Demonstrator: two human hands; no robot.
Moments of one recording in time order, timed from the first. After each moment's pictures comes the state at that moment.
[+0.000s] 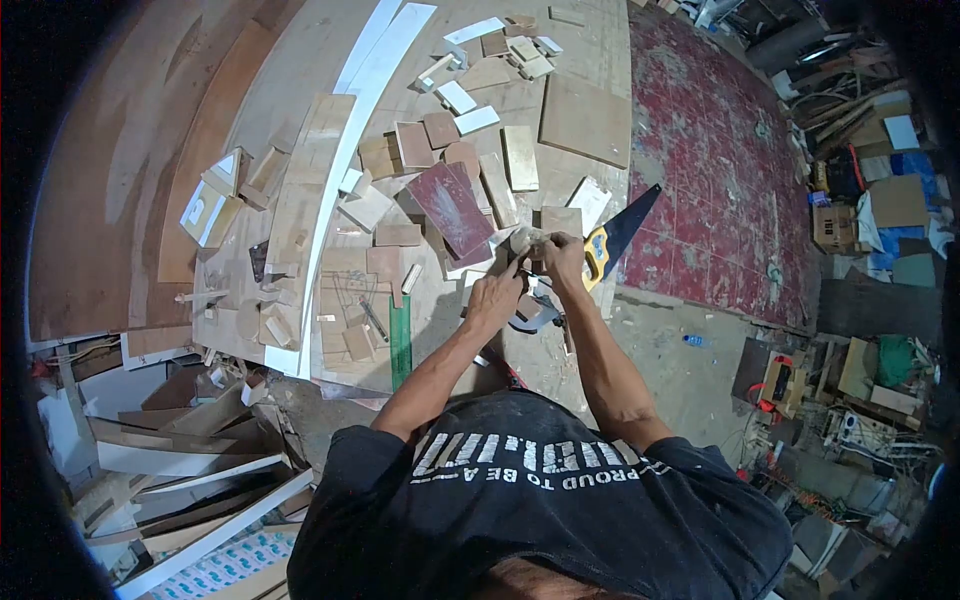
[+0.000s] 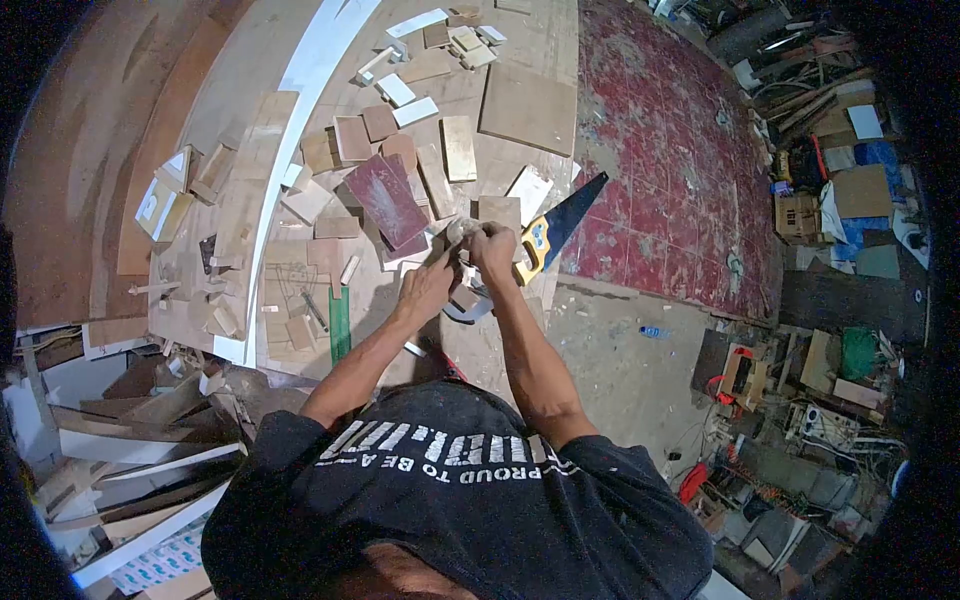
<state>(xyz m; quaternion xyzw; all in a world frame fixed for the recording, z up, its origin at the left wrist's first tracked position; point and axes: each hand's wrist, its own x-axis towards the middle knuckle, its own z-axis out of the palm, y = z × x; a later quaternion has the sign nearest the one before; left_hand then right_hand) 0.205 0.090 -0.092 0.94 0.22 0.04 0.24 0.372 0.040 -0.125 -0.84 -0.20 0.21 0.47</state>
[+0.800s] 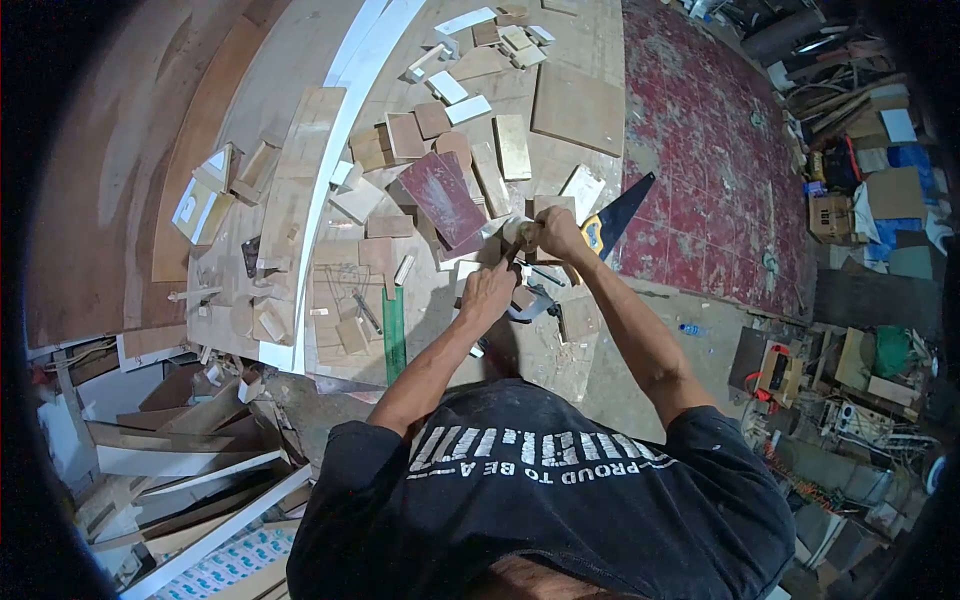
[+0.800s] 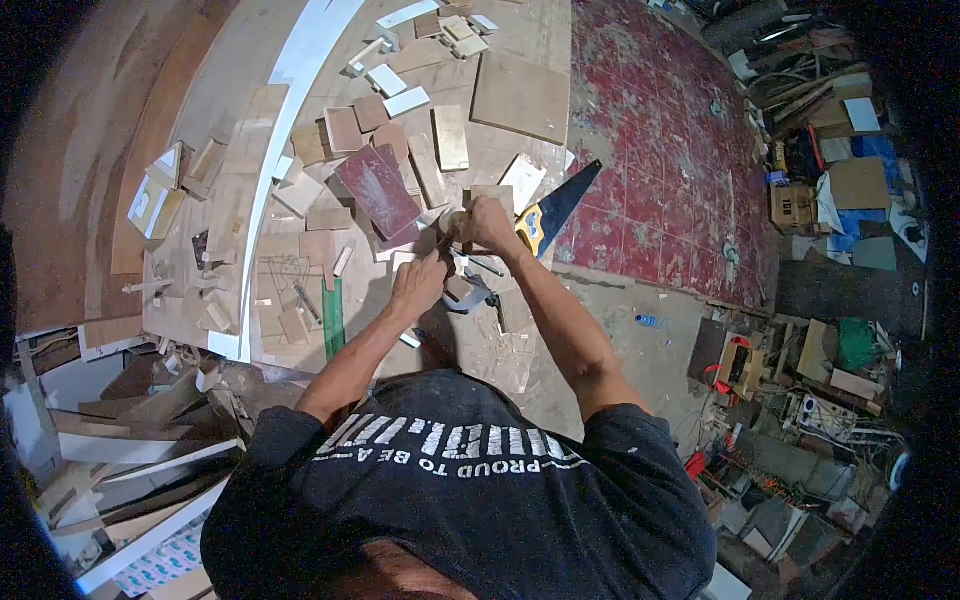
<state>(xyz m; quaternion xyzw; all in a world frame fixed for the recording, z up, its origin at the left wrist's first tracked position) 0.203 0.083 -0.081 0.93 0.24 -0.04 0.28 0.405 0.056 -0.072 -0.80 -0.54 0.21 0.16</state>
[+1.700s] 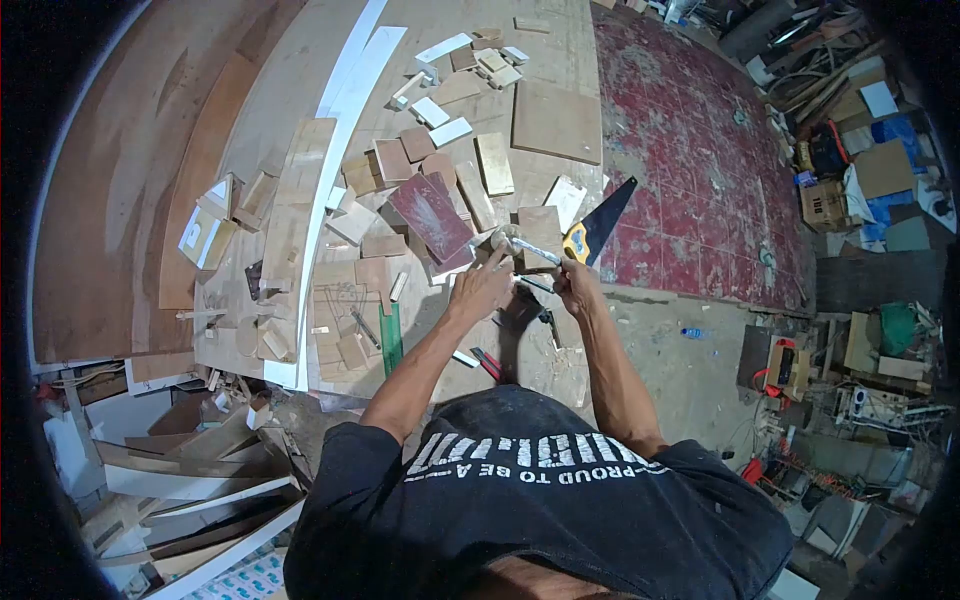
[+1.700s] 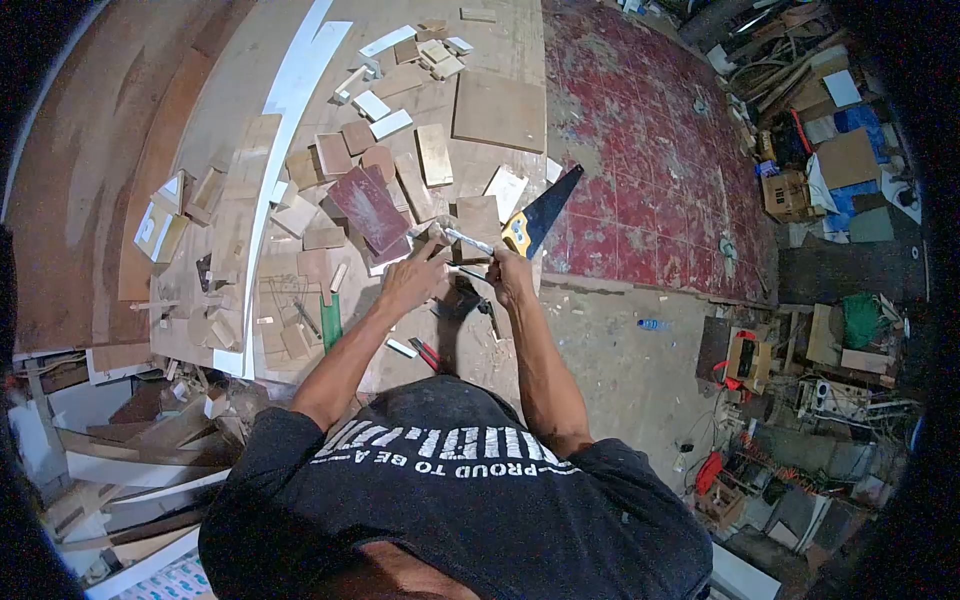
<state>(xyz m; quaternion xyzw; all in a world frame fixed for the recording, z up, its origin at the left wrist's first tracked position) 0.210 0.101 -0.056 0.94 0.20 -0.03 0.26 0.379 -0.038 -0.067 -0.60 0.14 0.43 0.66</state>
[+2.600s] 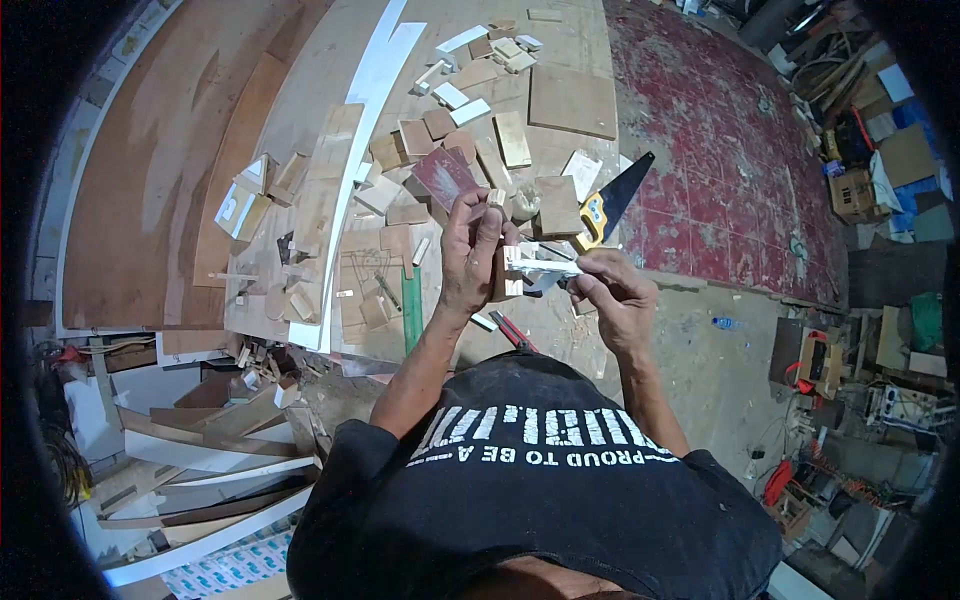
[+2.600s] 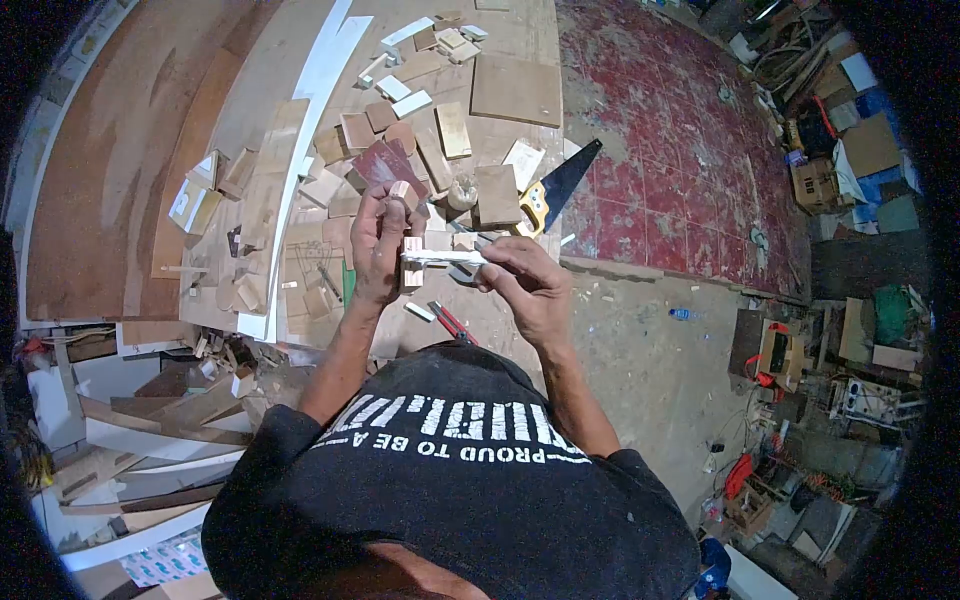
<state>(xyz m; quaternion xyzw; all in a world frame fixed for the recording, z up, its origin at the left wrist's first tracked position) 0.161 0.056 0.113 0.52 0.18 0.36 0.75 0.273 -0.113 0.124 -0.50 -0.30 0.31 0.75</state>
